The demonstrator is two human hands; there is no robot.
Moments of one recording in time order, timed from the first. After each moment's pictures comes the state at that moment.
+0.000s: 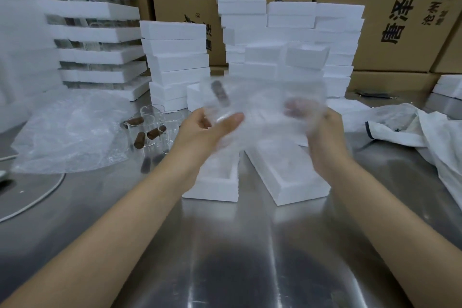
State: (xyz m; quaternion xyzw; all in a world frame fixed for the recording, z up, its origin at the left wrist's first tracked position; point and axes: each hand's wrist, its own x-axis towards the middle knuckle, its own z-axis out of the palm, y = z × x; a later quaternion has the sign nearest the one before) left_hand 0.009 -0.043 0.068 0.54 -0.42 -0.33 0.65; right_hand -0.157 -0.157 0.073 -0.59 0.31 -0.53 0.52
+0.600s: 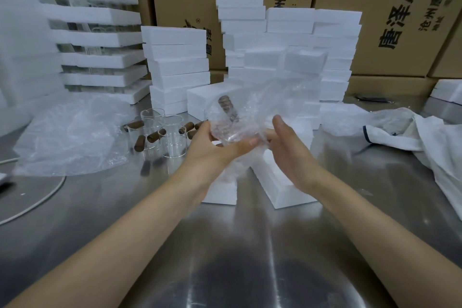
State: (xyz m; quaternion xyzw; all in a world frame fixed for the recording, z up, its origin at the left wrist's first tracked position) left_hand -0.008 -0.042 0.055 0.53 -0.43 -0.33 0.65; right_hand -0.142 -0.138 0.053 -0.73 0.16 -0.32 0.58
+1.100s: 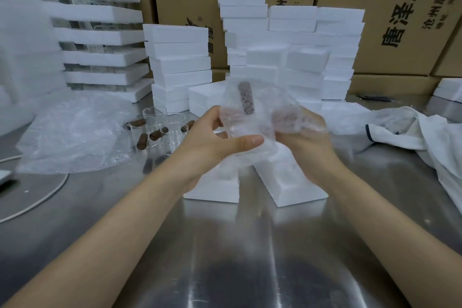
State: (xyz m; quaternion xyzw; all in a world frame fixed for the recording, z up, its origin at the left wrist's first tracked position) left_hand 0.006 -0.038 0.071 0.52 -0.52 -0.32 0.60; right_hand -0.151 -0.142 0.064 -0.70 0.18 -0.50 0.48
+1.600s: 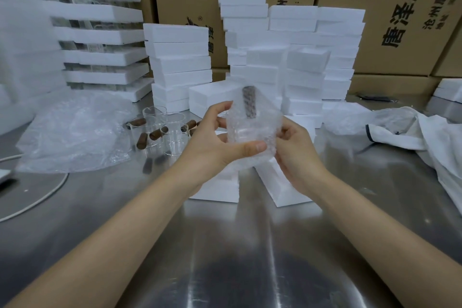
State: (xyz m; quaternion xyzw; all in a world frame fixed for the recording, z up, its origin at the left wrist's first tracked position) left_hand 0.005 -0.045 0.060 0.51 -0.54 -0.28 0.61; right_hand -0.138 -0.128 0.055 -0.66 0.21 -0.45 0.56
